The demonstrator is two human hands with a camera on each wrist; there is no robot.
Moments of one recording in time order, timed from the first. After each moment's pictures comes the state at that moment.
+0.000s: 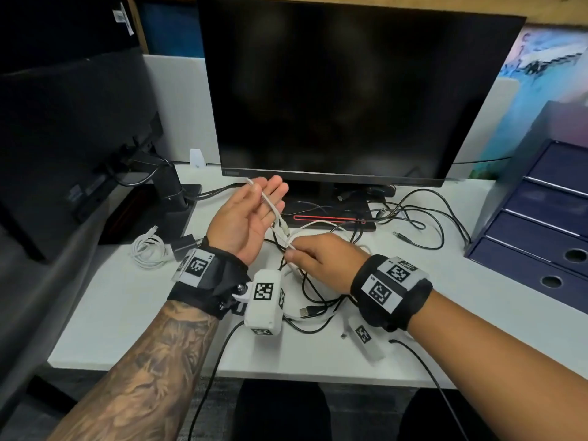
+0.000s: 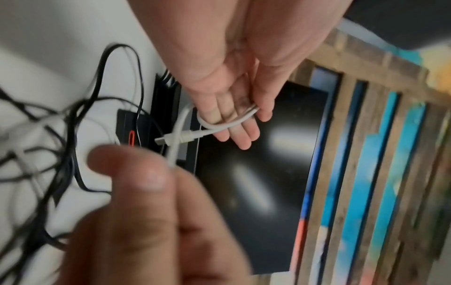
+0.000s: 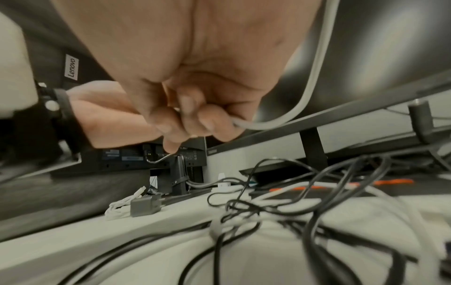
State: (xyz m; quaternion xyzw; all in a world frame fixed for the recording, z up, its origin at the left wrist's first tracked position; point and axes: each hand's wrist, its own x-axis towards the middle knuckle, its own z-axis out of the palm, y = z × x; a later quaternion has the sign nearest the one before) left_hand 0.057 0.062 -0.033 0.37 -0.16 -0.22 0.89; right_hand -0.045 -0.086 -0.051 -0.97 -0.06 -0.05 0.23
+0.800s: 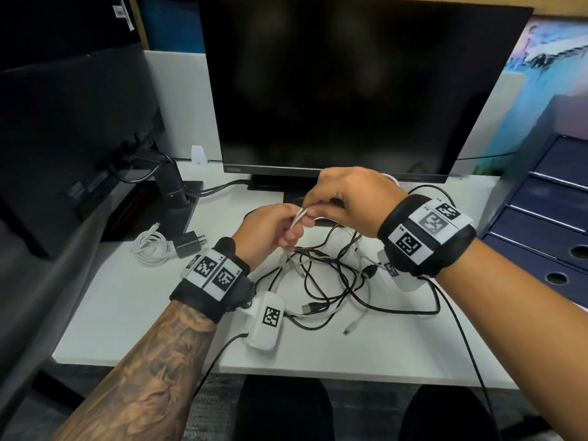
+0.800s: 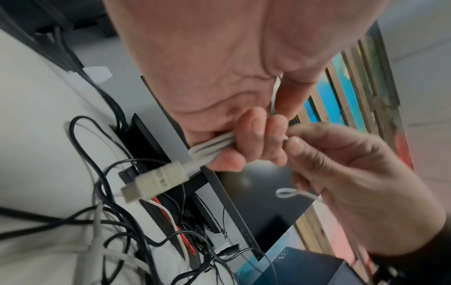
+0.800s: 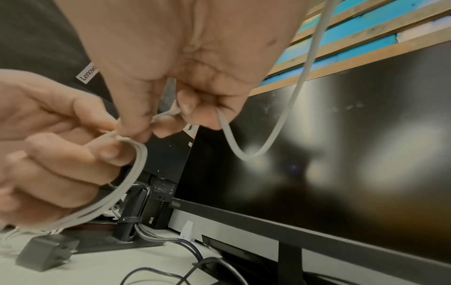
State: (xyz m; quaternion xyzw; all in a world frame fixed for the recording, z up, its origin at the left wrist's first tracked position) left_hand 0.044 0.056 -0.037 0.62 -0.31 -0.29 0.67; right_hand -0.039 -0.119 0.027 -0.97 -0.15 -0.19 0.06
